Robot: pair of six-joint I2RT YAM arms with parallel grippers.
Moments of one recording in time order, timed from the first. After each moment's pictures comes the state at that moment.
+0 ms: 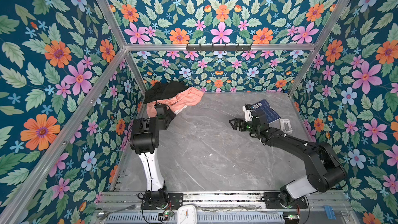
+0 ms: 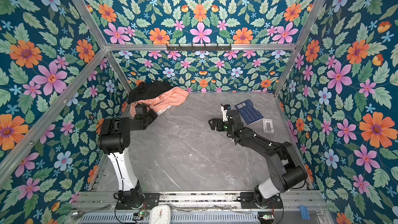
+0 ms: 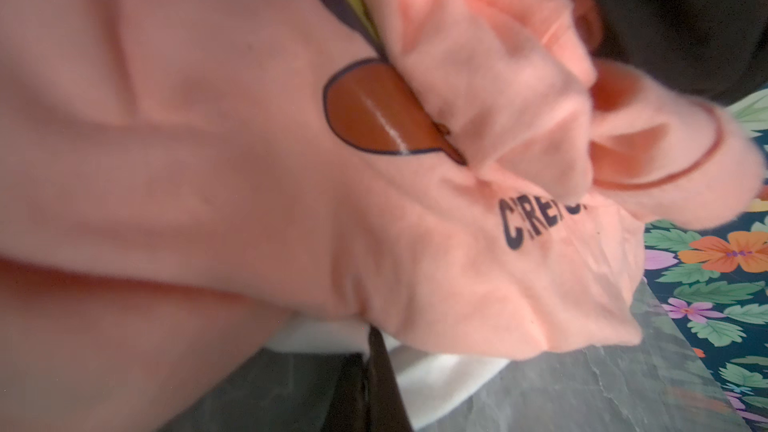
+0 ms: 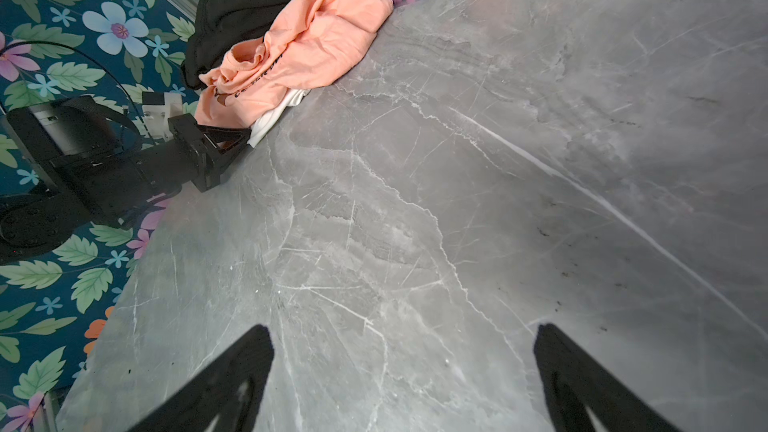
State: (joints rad) left arm 0.04 2.10 1.14 0.32 0.10 -0.71; right arm 0.41 1.53 0.83 0.15 -0.23 0.45
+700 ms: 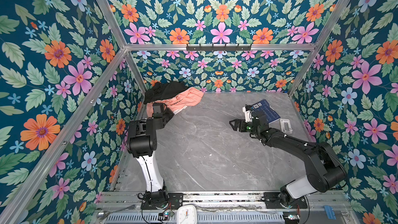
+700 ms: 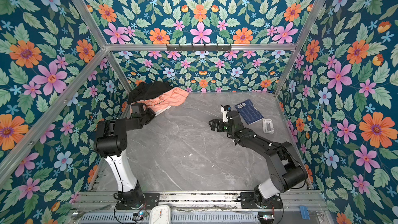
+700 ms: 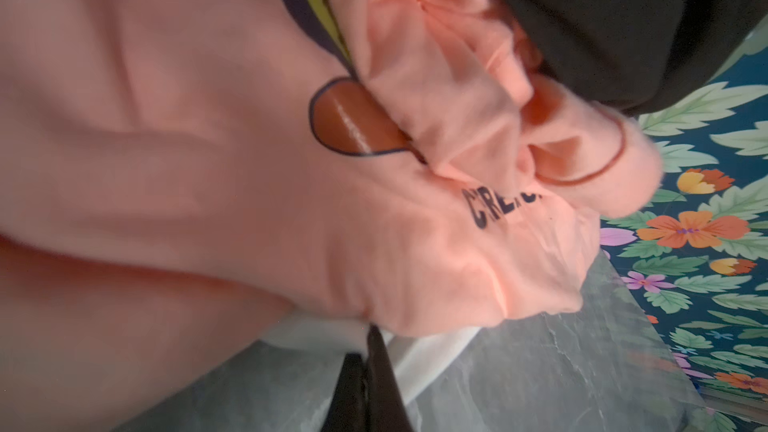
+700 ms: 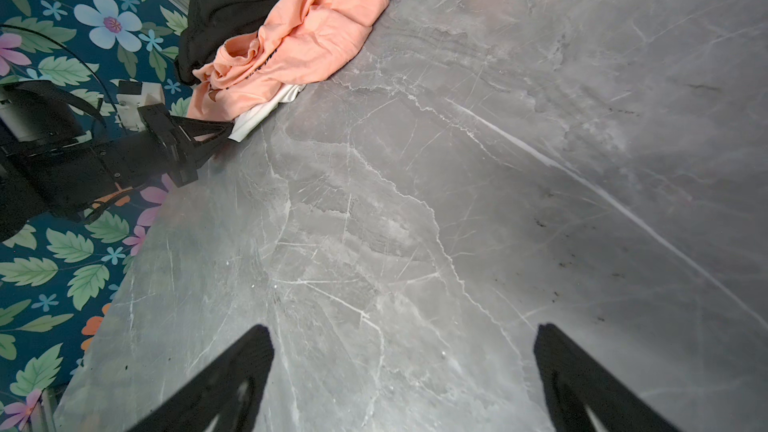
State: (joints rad) left arm 0.07 2.01 1.14 0.22 0.19 -0.70; right arm 0.41 1.52 0.82 0.16 -0.23 0.45
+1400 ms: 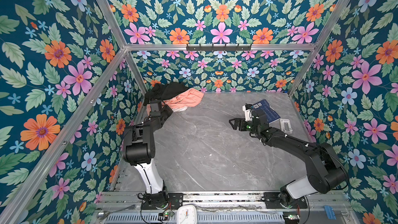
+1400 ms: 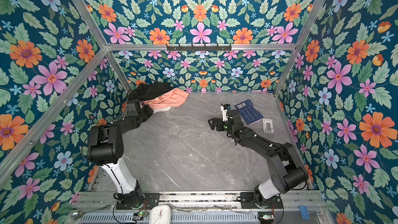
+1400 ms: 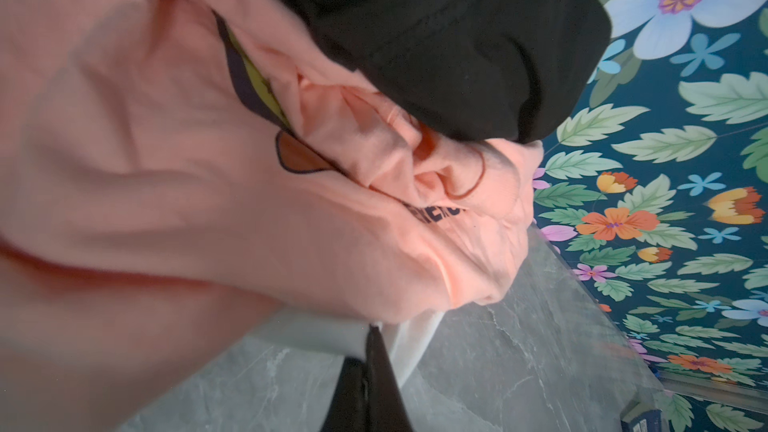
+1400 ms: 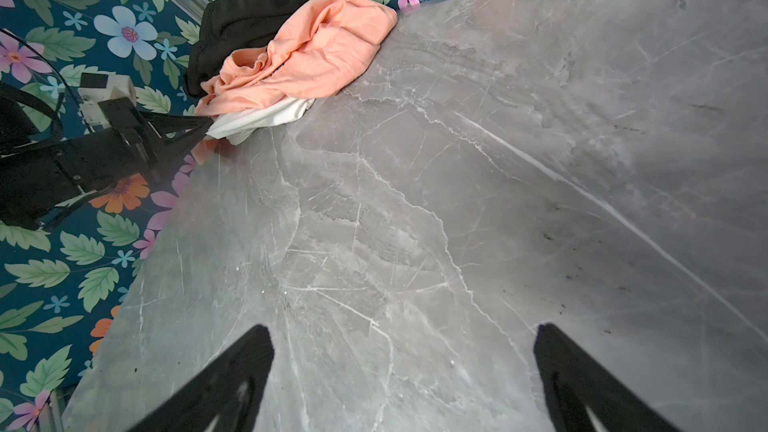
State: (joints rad) left arm 0.07 1.86 1.12 0.16 0.20 -0.70; right arm 0.42 1.52 0.84 0.15 -0.23 0.45
